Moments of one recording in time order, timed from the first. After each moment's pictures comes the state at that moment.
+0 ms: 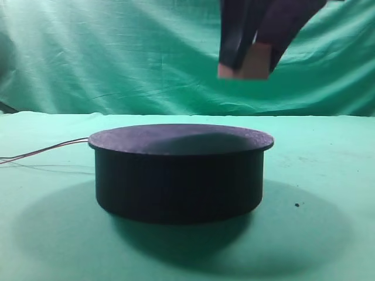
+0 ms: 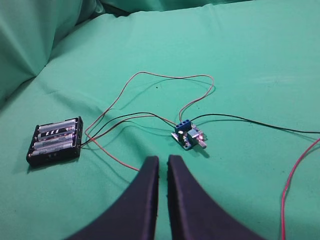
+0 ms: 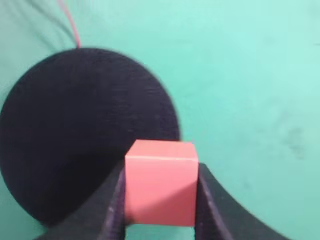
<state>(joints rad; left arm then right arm) 0.03 -0.02 0.03 0.22 0.37 -0.08 0.60 1.50 -0.89 0.07 0.79 0.08</state>
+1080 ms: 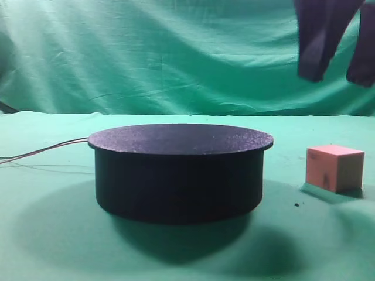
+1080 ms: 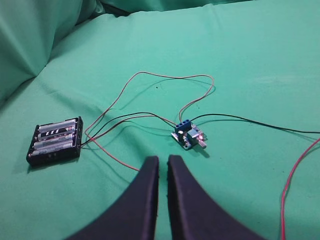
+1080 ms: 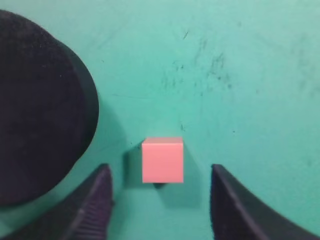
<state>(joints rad) 0.03 -0.02 0.03 0.22 0.37 -0.08 0.56 1.10 -0.82 0.03 0.91 0.13</state>
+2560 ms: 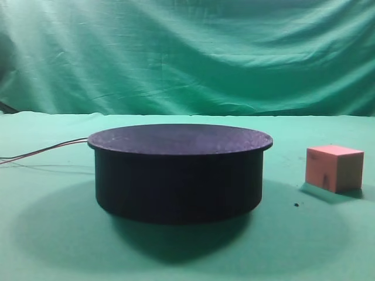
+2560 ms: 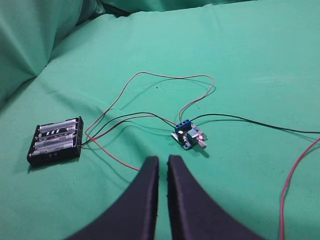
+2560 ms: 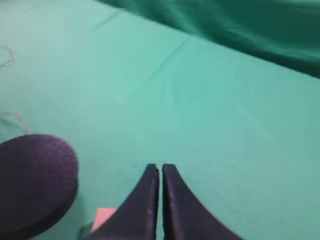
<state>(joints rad) 0.03 -0.02 0.03 0.22 0.37 -0.08 0.22 0.27 -0.20 0.19 0.29 -0.27</state>
